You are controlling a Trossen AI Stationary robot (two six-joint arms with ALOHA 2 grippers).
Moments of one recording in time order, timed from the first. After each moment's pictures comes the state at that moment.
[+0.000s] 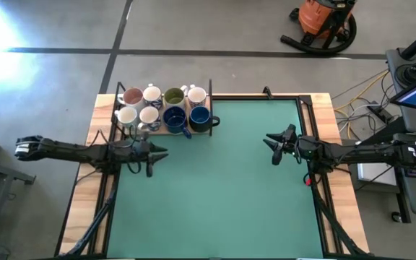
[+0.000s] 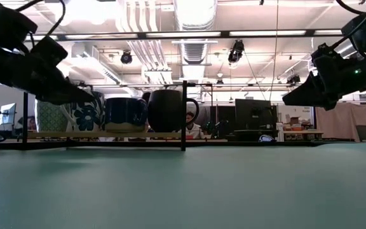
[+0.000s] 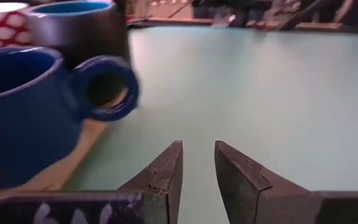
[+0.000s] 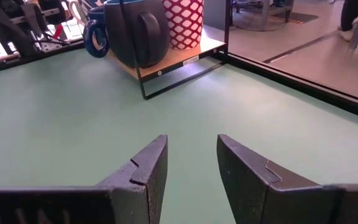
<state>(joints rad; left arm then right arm) 0.01 0.52 0.01 0.25 -0.20 -0.06 -0.13 0.46 0.01 0.19 0.36 0.23</state>
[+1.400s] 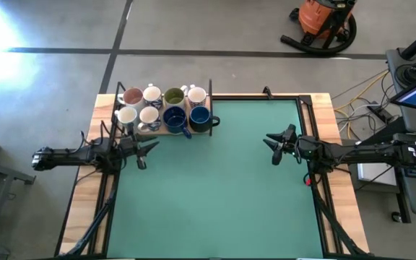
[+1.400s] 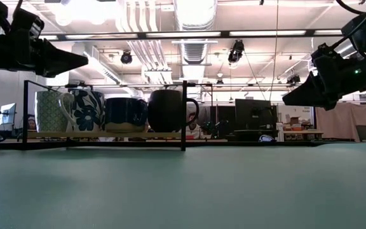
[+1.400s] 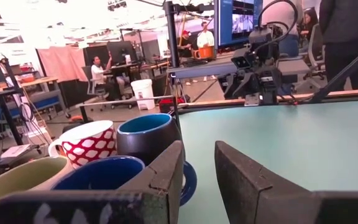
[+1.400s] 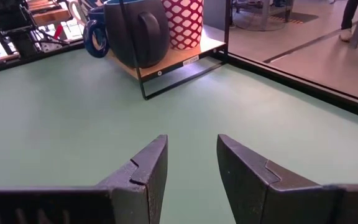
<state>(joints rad) 0.01 0.00 0.01 0.06 -0.33 0.18 -0.13 0.46 0.01 0.19 0.36 0.23</state>
